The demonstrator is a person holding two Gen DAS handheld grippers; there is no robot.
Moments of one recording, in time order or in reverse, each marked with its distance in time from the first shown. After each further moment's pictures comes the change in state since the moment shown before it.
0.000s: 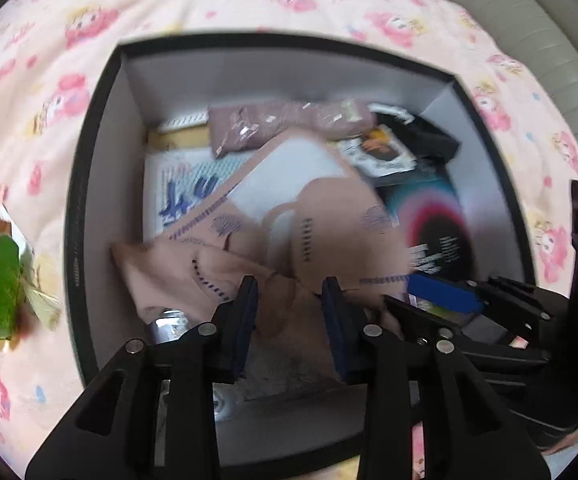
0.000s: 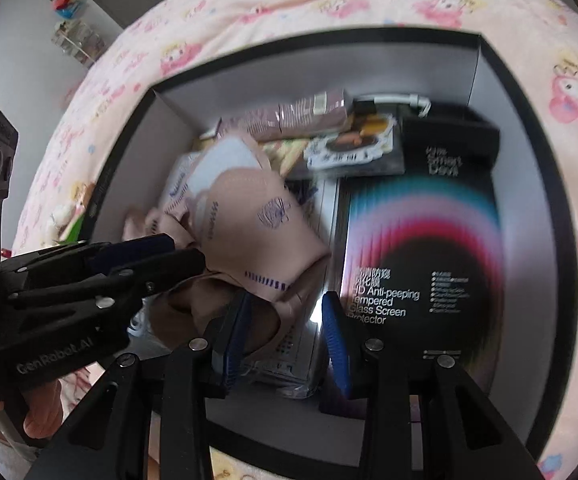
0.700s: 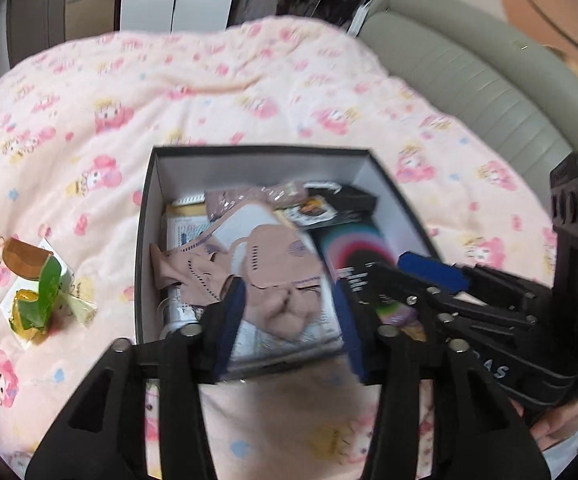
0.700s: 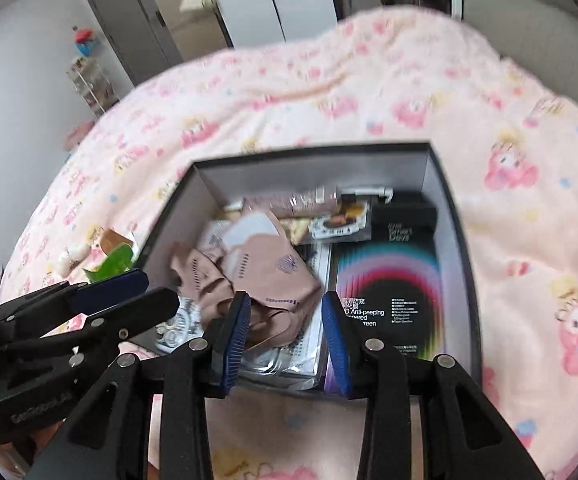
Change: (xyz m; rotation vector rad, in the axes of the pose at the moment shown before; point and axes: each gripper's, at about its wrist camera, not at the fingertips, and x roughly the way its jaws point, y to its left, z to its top) left arm -0.112 -0.023 -0.071 0.099 -0.394 -0.062; right arm -0.105 0.040 -0.049 -0.039 -0.378 -0.086
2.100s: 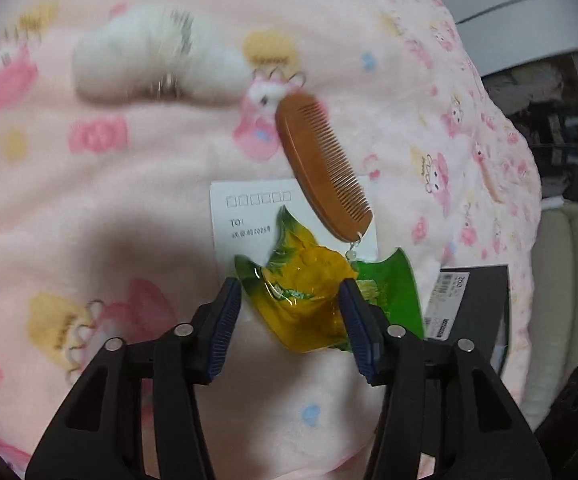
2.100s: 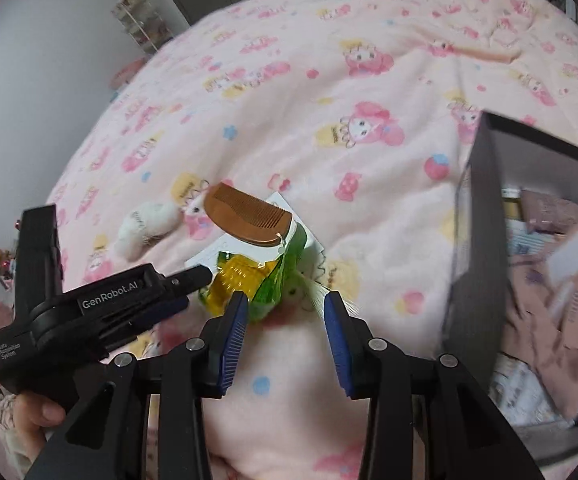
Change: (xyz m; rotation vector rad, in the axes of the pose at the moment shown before) left arm 0.010 0.365 -0.092 -1.006 0.115 0.076; right arm 0.171 0.241 0.012 -0.107 0.272 0.171
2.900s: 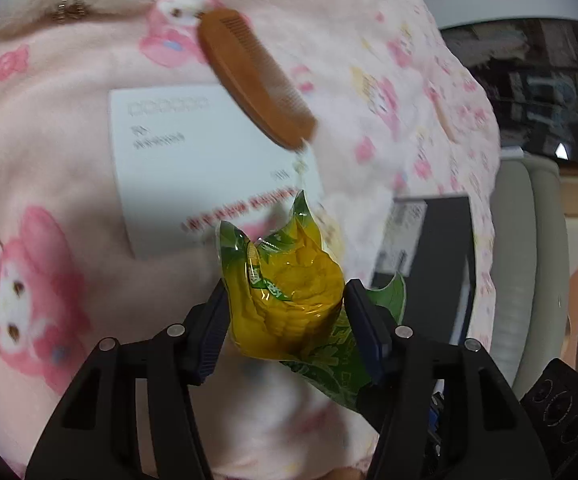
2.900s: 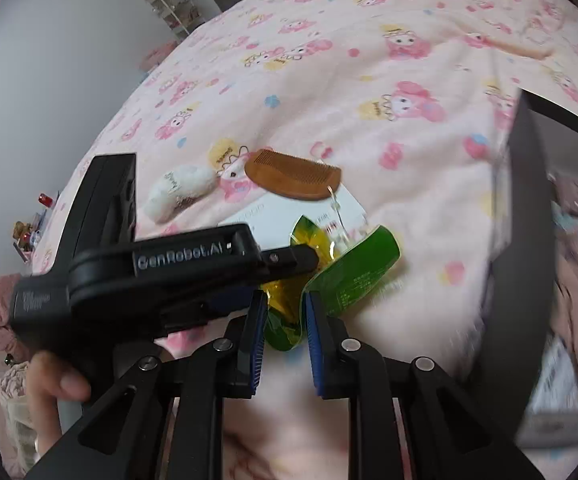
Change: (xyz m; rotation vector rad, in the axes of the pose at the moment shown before) left arm 0.008 -0.034 -0.040 0.125 0.175 -0.155; right arm -0.030 0.011 -0.045 -0.075 -0.012 0.086
